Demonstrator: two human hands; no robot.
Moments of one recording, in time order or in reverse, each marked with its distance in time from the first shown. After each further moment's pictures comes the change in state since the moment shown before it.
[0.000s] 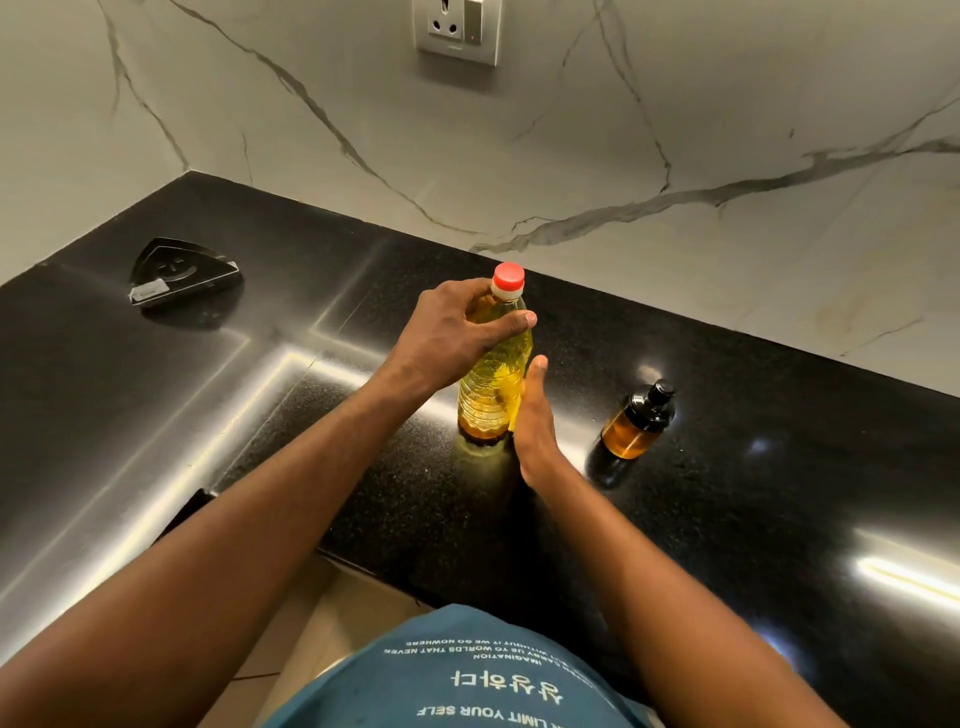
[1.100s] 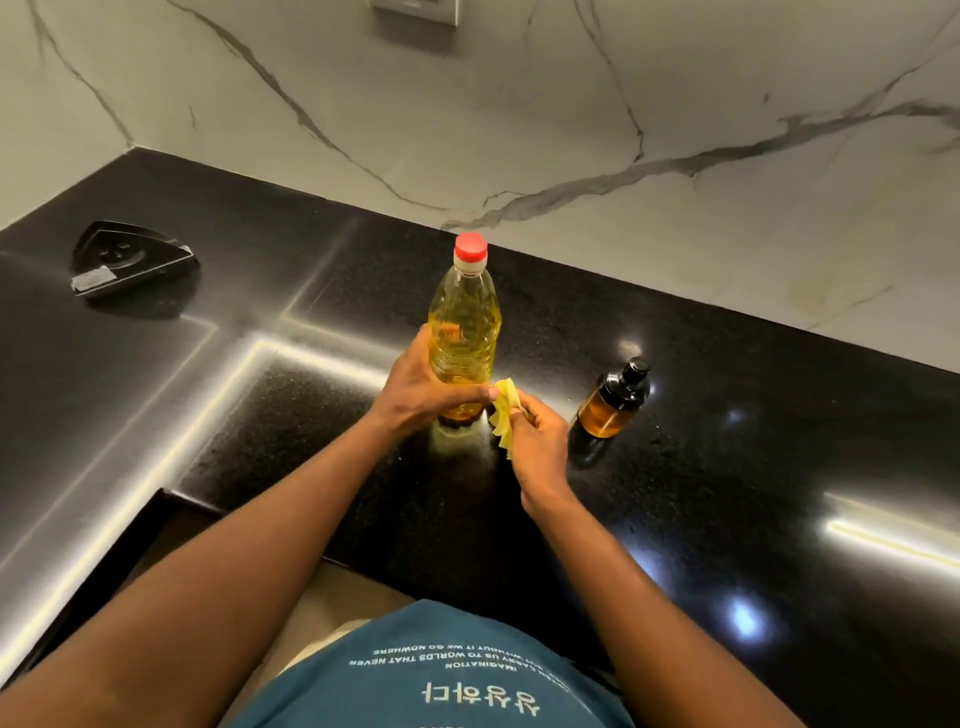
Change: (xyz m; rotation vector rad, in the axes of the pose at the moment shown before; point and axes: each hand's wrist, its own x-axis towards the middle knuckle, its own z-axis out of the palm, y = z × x) left_hand -0.017 -0.102 0.059 -0.190 -0.065 -0.253; right_hand -0.036 0.021 -0.033 0.041 0.177 -0.116
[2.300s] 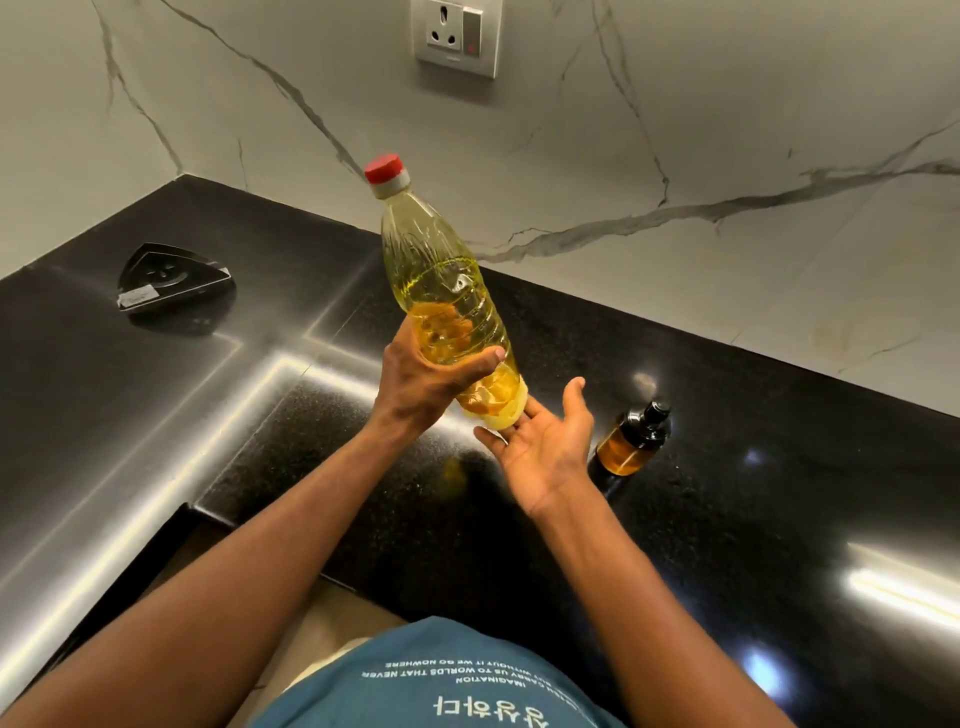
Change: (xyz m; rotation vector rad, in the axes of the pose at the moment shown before) left_hand -0.018 0.068 -0.027 -0.164 0.336 0.159; right_hand -0.002 -0.071 0.018 0.716 -0.262 0.462
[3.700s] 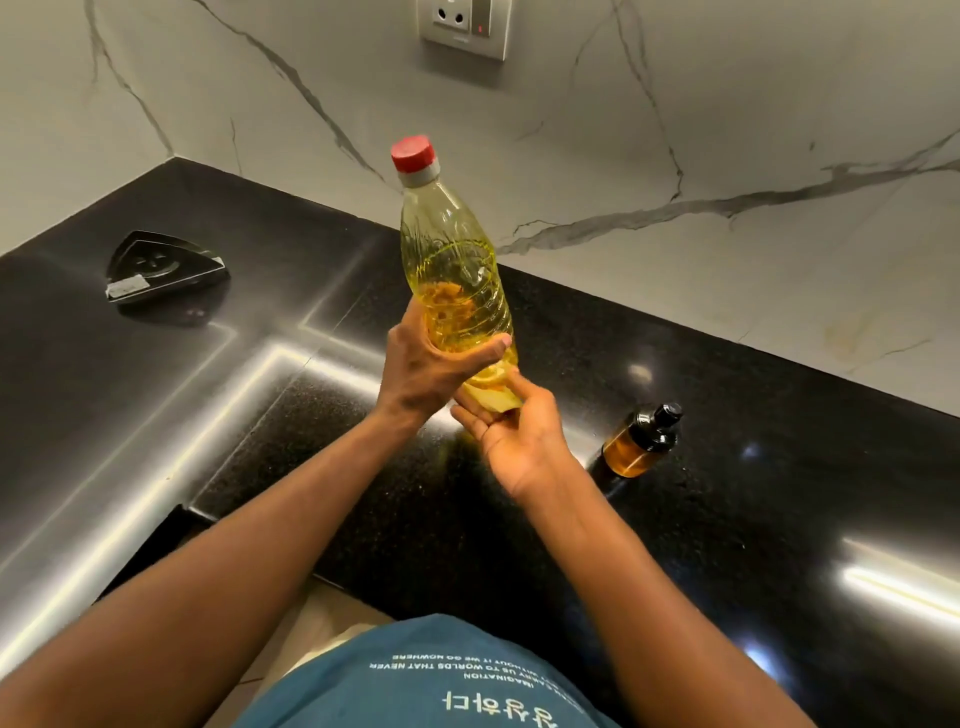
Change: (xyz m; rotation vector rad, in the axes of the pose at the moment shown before) left_hand 0.020 -0.010 0.002 0.056 0.038 0.068; right_hand 0.009 0.004 0.047 -0.001 0.122 0.070
